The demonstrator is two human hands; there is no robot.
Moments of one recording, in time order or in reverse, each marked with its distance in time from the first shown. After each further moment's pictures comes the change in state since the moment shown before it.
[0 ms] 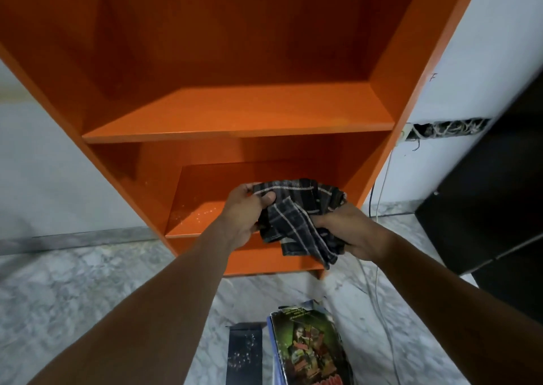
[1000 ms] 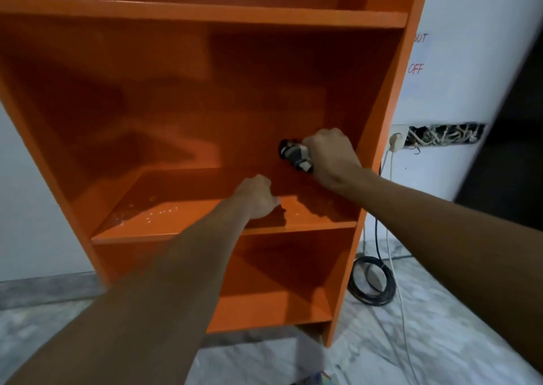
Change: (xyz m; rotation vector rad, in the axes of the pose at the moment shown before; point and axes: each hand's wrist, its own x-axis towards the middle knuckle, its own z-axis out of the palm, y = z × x) left_hand 0.151 -0.102 0.030 1.183 -0.009 0.498; right_hand 0.145 0.048 -0.014 -1.319 0.780 -0.786
